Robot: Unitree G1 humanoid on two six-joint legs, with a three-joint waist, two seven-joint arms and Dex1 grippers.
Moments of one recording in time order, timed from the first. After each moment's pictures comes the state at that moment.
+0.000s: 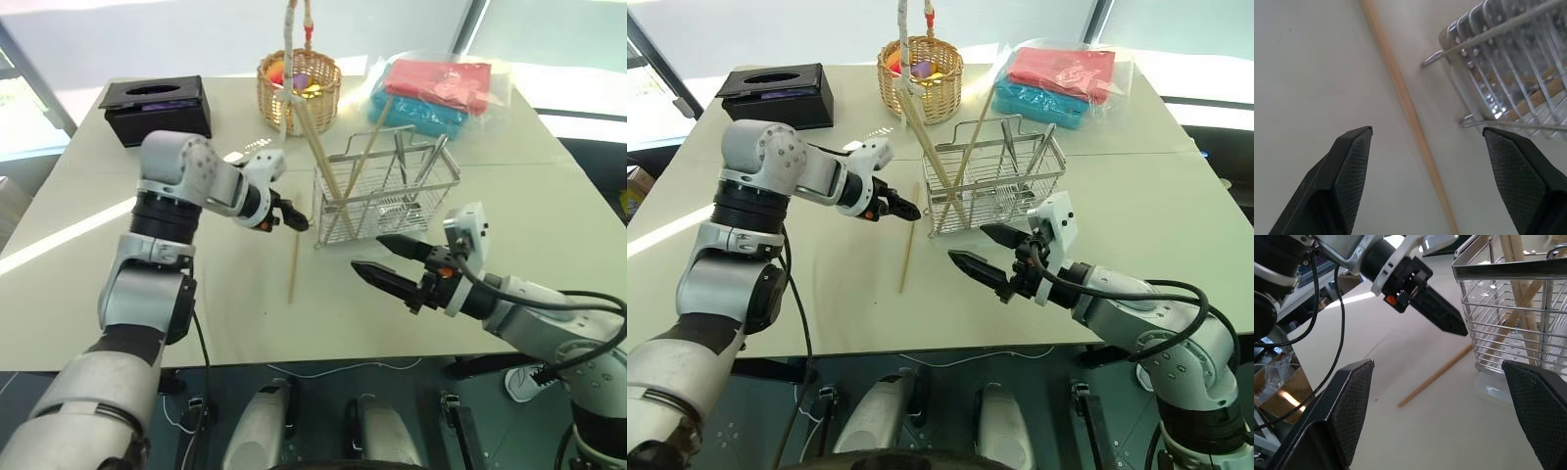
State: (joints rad) left arm -1.17 0.38 -0.13 0.45 -0.64 1.61 -0.25; right arm -0.16 -0.67 -0.16 -0.67 1.13 0.90 0.30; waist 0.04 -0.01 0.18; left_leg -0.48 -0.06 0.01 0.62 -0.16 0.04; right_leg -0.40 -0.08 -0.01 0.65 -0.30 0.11
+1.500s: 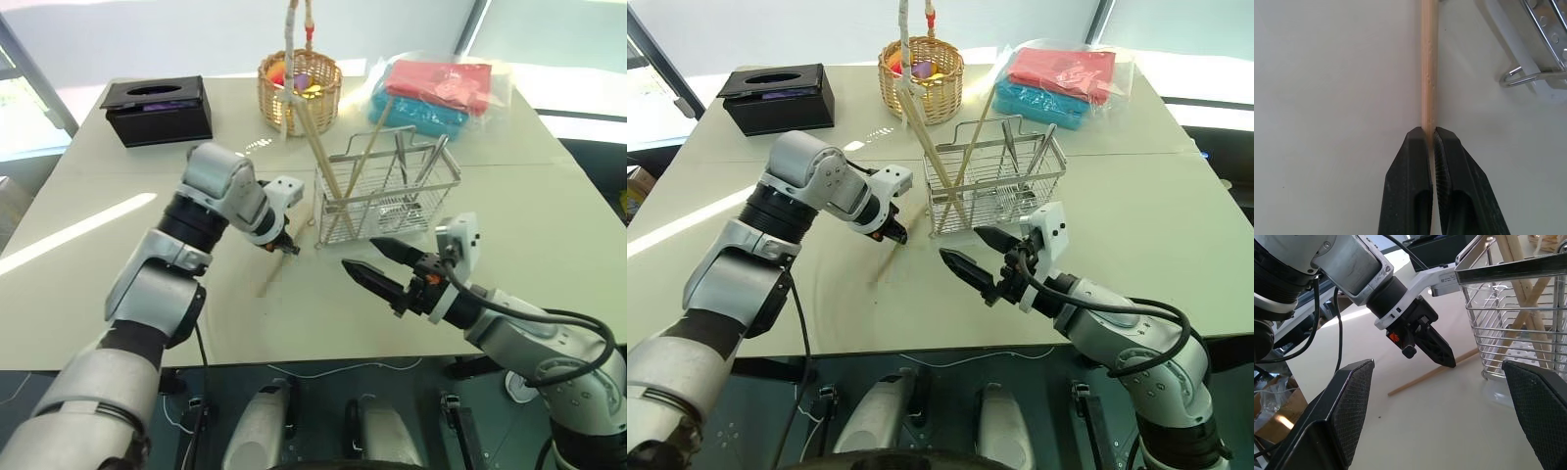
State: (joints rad) left arm -1.20 0.36 -0.37 0.47 -0.60 1.61 -0.26; right arm -0.10 -0.57 -0.11 -0.72 1.11 0.84 0.19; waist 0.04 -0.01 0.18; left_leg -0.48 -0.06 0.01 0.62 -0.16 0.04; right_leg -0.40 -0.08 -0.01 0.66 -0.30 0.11
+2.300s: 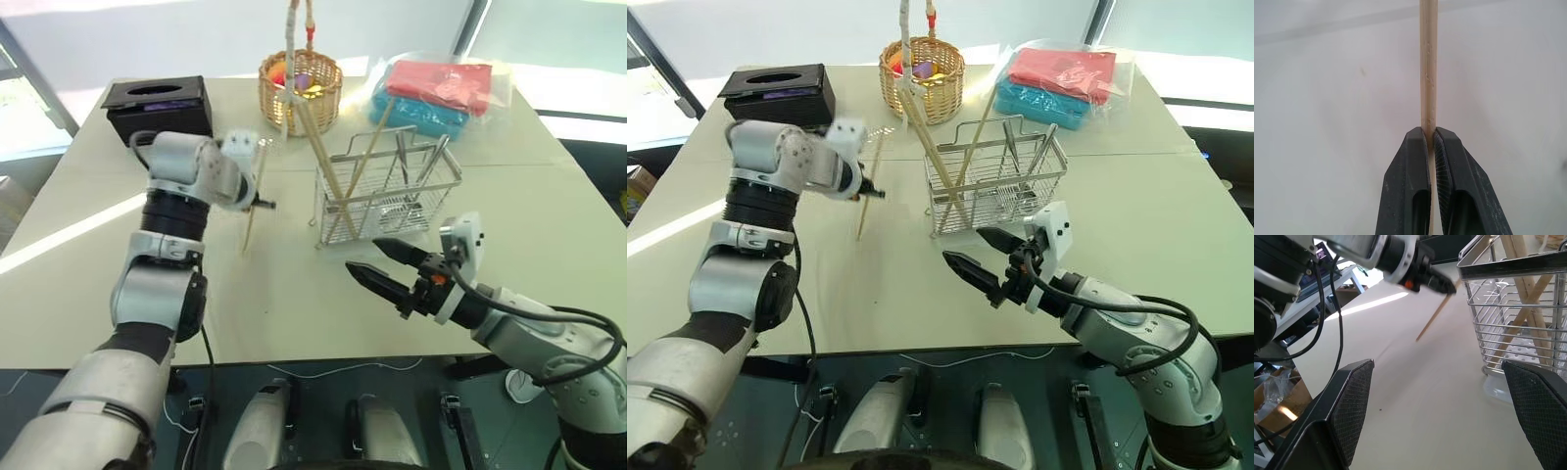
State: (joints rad) left arm -1.27 0.34 0.04 0.56 -0.34 1.27 0.02; right arm -0.10 -0.63 -0.14 -0.70 1.12 0.84 0.25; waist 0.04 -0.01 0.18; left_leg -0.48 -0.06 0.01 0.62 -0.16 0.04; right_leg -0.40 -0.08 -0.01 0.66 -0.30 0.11
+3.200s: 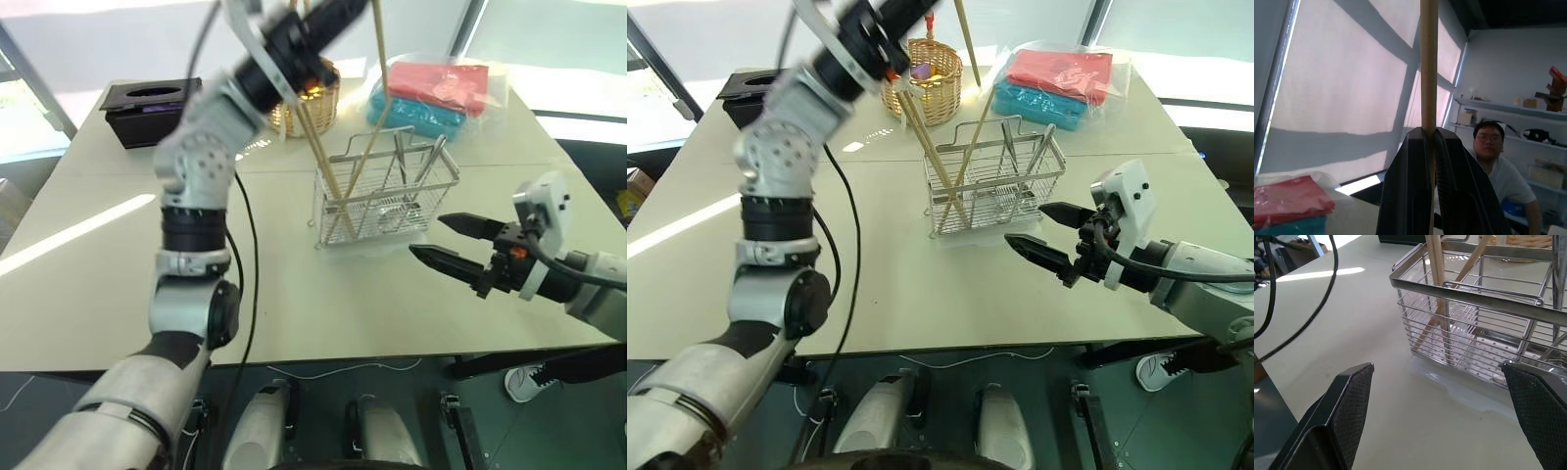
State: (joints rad) left arm -1.09 0.12 0.16 0.23 -0.72 0.55 -0.71; right arm -0.12 -1.01 -0.42 -0.62 1.23 0.93 0.39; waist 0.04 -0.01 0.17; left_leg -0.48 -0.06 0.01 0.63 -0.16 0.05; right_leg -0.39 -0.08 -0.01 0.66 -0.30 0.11
